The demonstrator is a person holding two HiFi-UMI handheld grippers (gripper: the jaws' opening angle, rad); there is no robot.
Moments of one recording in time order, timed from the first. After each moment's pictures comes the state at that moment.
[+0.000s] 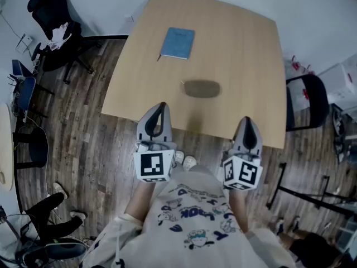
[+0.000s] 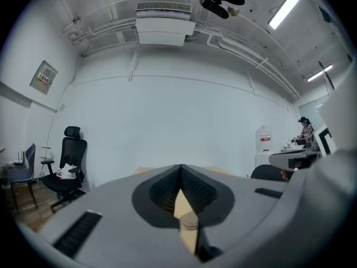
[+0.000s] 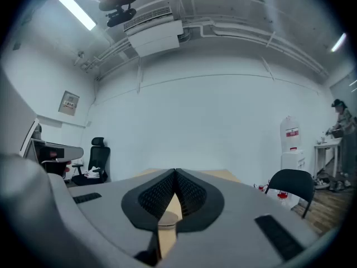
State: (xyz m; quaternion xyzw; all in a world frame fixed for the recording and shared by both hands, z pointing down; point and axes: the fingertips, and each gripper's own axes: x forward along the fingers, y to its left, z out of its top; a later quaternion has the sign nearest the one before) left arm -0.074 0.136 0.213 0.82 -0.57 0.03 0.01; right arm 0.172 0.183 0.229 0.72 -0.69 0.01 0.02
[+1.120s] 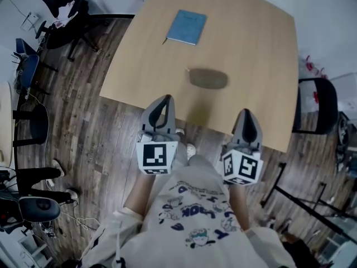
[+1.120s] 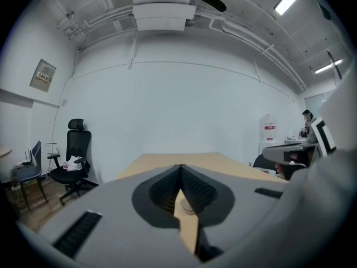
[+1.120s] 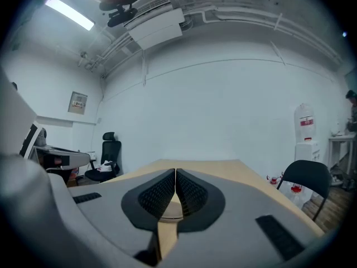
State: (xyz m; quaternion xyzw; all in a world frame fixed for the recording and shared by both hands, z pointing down) left arm -0.058 0.123 0.257 0.80 -0.58 0.09 0.05; right arm 0.167 0.148 0.259 0.67 -0.74 0.05 0.05
